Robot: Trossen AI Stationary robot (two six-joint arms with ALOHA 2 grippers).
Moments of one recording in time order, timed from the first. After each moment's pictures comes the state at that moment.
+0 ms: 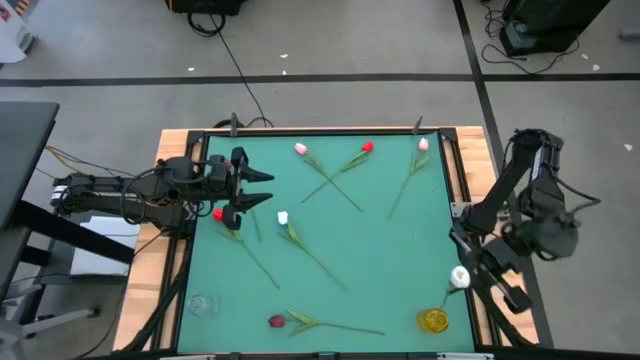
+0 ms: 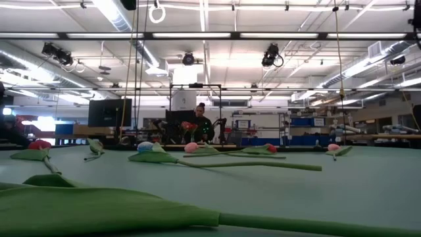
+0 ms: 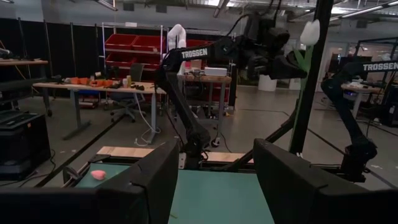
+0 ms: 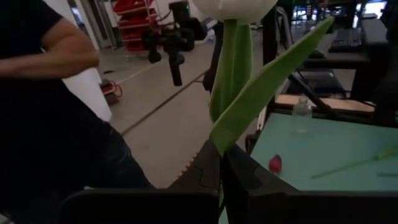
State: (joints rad) left arm 0.00 0.79 0.71 0.22 -0.01 -0.07; right arm 1.10 0.93 1.11 -0.38 0.55 0.30
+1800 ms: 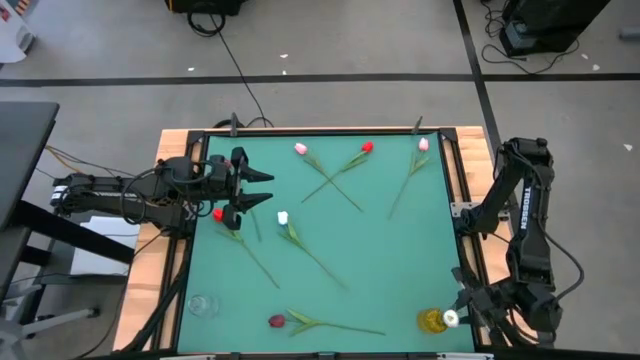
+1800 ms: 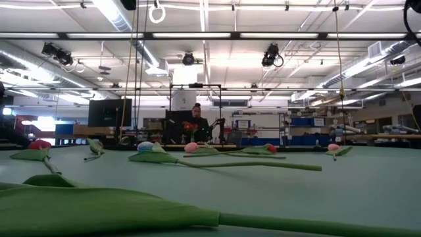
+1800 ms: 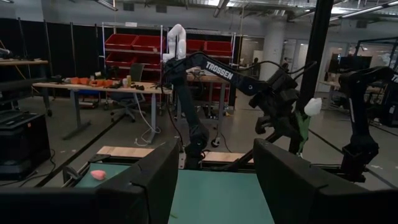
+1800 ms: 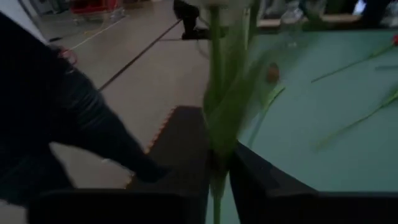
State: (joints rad) left arm 0.00 0.79 0.71 0.22 -0.01 -0.07; right arm 1.40 1.16 0.79 -0.25 0.88 0.75
